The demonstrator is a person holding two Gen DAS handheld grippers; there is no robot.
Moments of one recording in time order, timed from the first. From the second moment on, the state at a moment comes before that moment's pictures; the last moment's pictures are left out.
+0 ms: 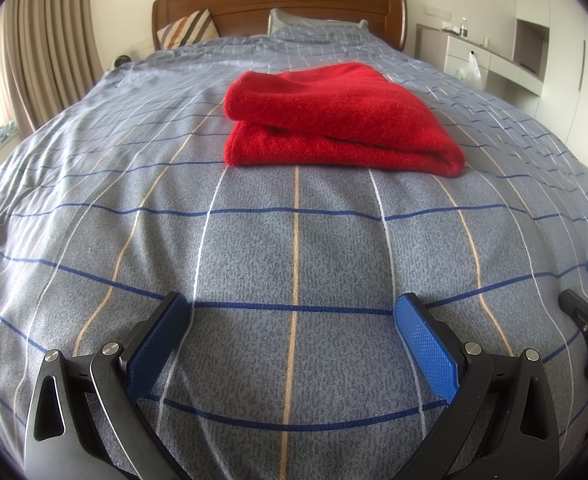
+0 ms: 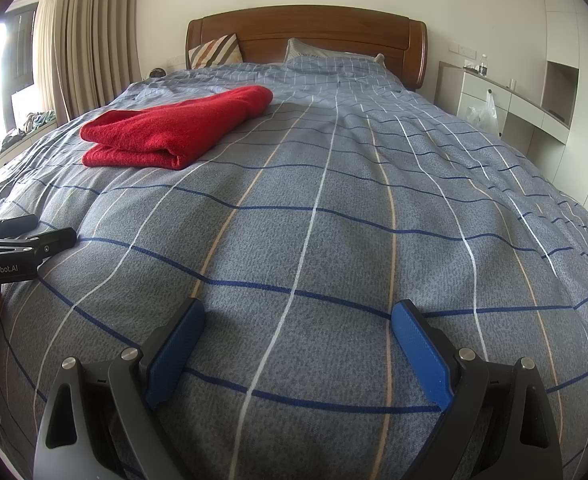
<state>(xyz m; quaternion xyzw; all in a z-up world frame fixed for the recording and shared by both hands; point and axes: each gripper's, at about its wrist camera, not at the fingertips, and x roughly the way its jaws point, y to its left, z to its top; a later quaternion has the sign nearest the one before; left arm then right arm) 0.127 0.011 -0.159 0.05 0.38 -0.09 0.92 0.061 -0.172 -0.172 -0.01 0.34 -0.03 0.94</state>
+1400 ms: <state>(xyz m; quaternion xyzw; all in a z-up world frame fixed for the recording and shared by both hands) 0.354 0.053 -0.118 -0.13 0.53 -0.17 0.82 0.292 -0.210 -0.122 0.29 0.42 0.14 0.85</state>
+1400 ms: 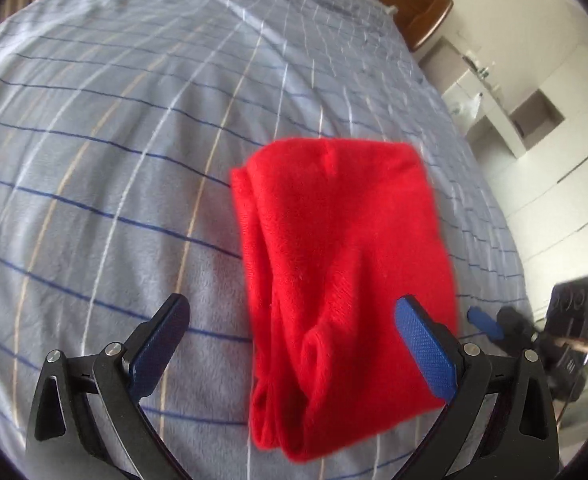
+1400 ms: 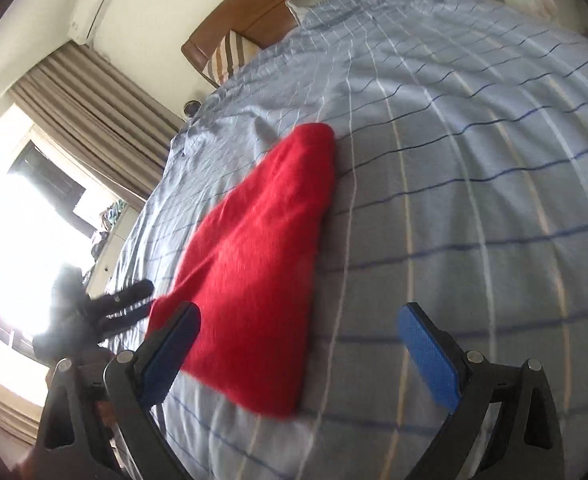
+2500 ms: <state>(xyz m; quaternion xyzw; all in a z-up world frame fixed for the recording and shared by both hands) 0.190 0.040 -0.059 0.07 0.33 -0.02 0.94 0.223 -0.167 -0.095 0.03 0.44 0.06 0.90</state>
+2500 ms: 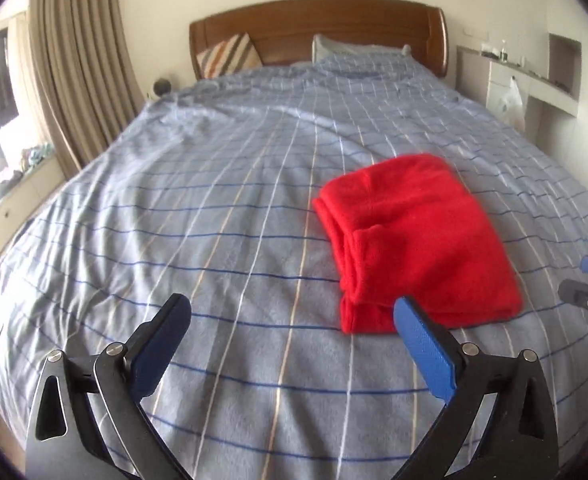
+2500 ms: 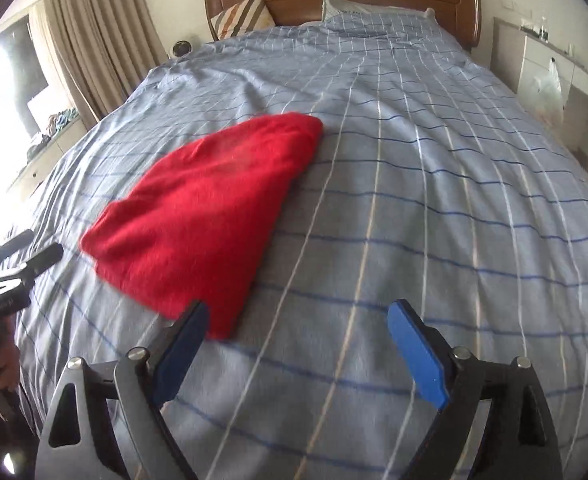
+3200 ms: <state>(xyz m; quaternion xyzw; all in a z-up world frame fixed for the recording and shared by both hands) 0.068 0.008 -0.039 0.08 0.37 0.01 0.93 0.065 -0.106 -0.031 -0.03 0.38 0.04 0.92</state>
